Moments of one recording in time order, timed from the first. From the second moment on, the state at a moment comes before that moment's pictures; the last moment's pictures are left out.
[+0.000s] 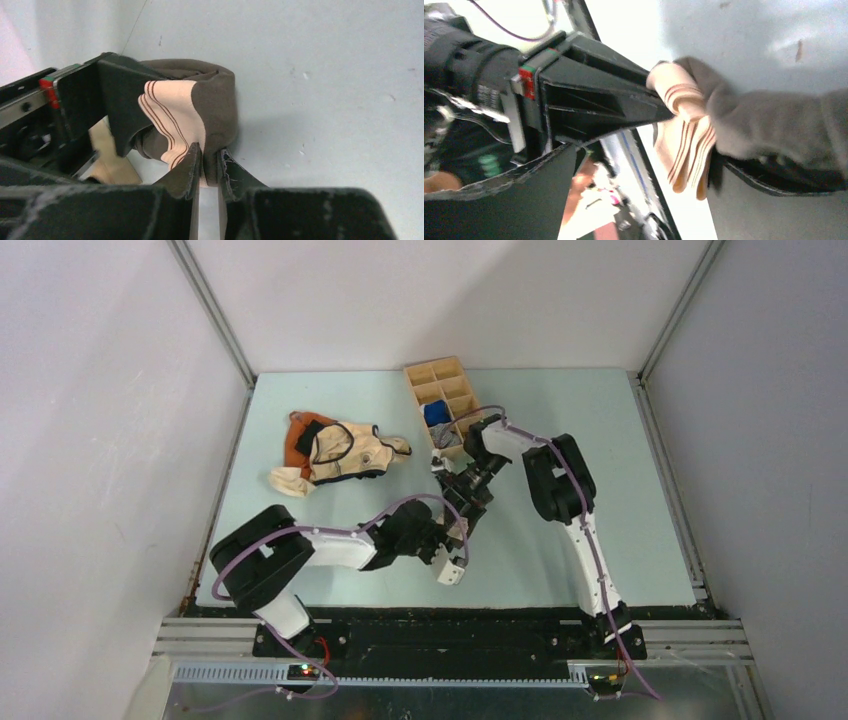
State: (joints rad) left arm -0.90 1.61 0.55 0.34 0.21 1.37; right arm 0.49 2.46 1.87 -1.42 -1.06 -0.48
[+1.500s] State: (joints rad) left arm -0.74 2.16 1.52 -0.99 0.98 0.78; right arm 0.79 1.07 0.35 0.06 -0.50 -0.76
